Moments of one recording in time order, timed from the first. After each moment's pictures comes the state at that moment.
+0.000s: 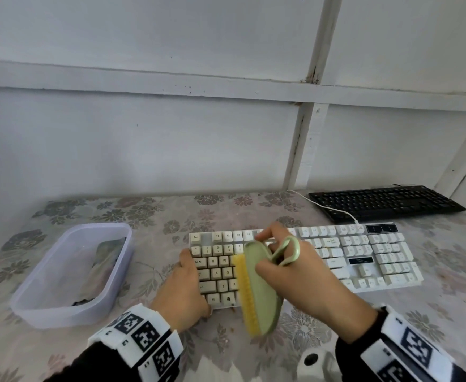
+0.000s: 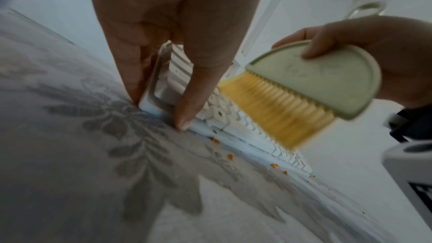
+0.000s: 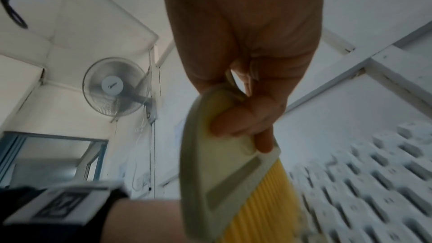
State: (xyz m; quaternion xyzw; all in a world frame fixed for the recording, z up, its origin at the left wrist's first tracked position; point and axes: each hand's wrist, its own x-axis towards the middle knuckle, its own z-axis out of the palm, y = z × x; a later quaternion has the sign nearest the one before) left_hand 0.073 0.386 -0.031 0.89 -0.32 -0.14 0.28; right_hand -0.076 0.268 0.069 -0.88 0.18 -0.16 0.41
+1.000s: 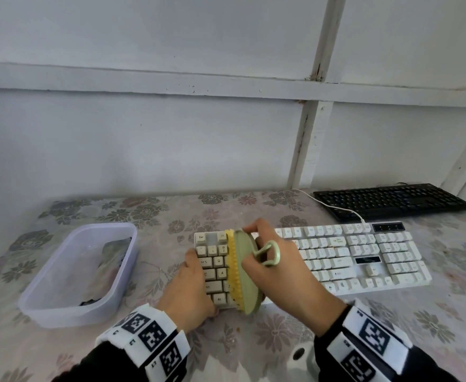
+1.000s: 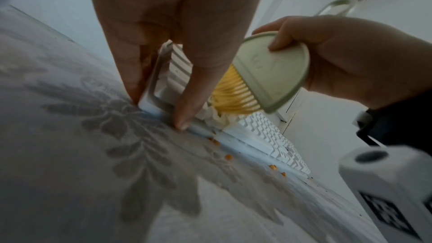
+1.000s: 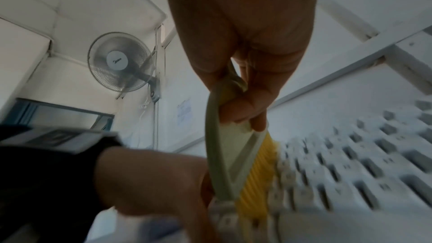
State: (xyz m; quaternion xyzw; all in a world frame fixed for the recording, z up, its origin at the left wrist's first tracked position) left_hand 0.075 0.386 -0.031 0.89 -0.33 -0.15 0.27; right_hand -0.051 0.279 0.055 -0.89 0.15 -0.20 0.39
